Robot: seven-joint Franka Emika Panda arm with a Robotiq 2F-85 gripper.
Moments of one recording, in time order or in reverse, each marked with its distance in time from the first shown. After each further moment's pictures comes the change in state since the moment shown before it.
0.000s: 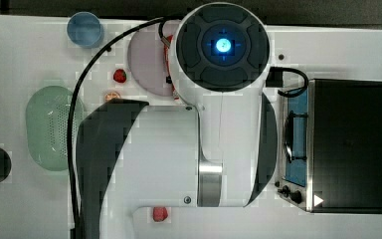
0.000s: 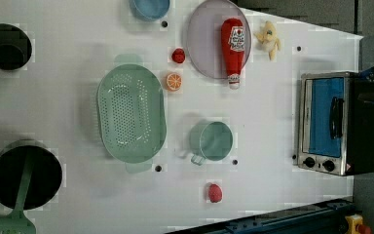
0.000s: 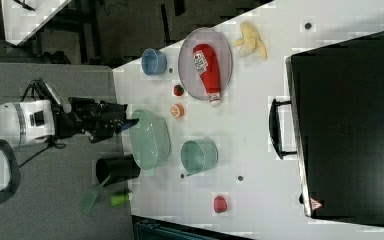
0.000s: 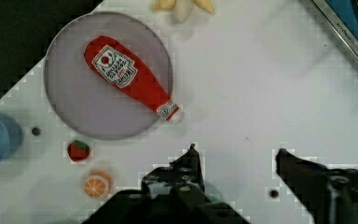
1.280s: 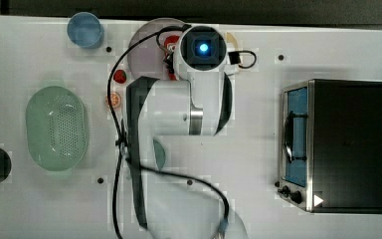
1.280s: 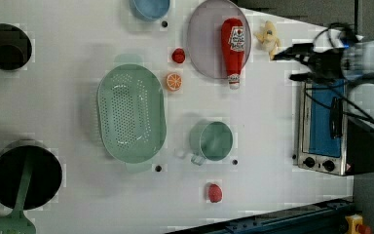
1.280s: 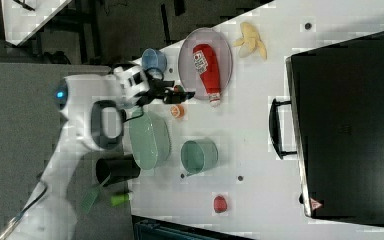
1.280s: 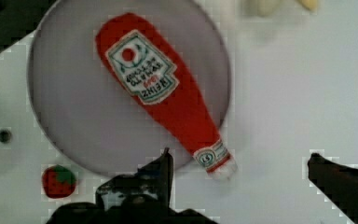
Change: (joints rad) arm -0.046 0.372 0.075 -0.114 0.026 0.521 -0.221
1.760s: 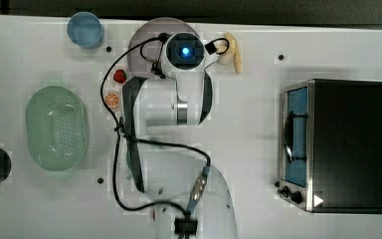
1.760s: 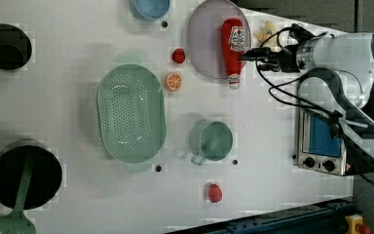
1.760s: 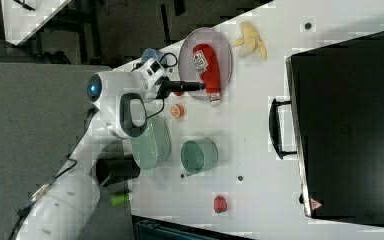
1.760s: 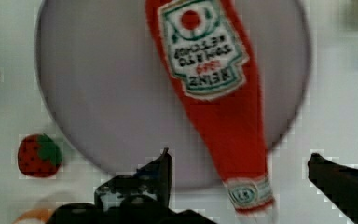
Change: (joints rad) arm 0.030 0.204 0.022 0.067 -0.003 0.136 -0.275
